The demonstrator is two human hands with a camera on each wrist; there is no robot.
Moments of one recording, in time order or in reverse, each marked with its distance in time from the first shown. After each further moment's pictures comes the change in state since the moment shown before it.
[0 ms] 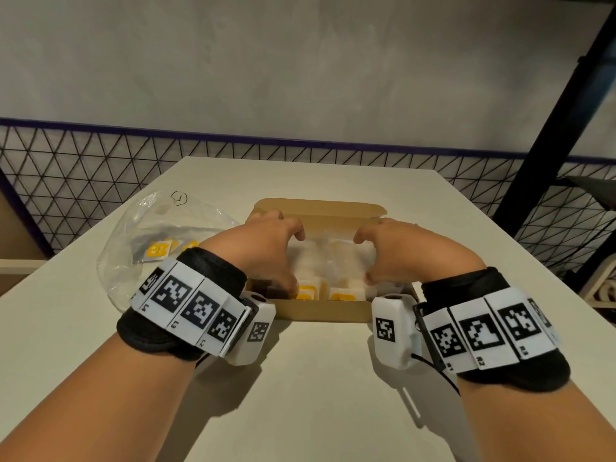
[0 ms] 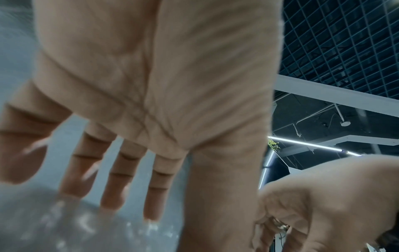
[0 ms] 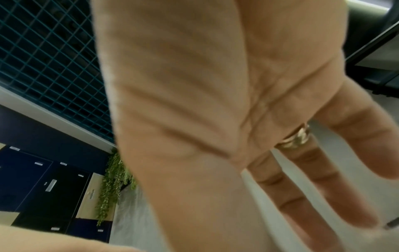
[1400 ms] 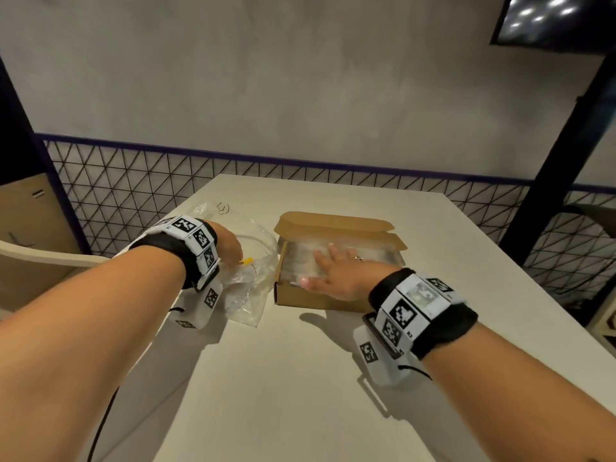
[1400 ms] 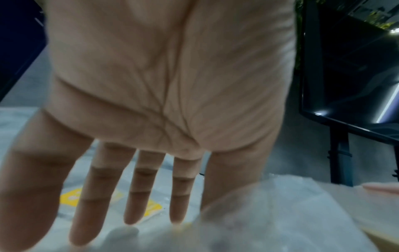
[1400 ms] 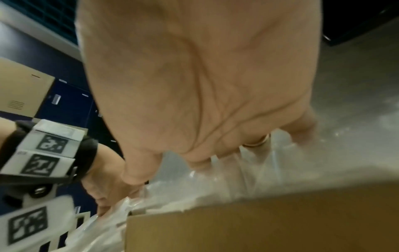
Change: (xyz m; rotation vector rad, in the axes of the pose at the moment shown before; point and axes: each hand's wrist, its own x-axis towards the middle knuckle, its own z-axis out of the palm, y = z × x) left_hand -0.018 -0.070 -0.030 0.378 -0.453 -0.335; right_hand -0.015 -0.059 0.024 -0.064 -0.265 -0.134
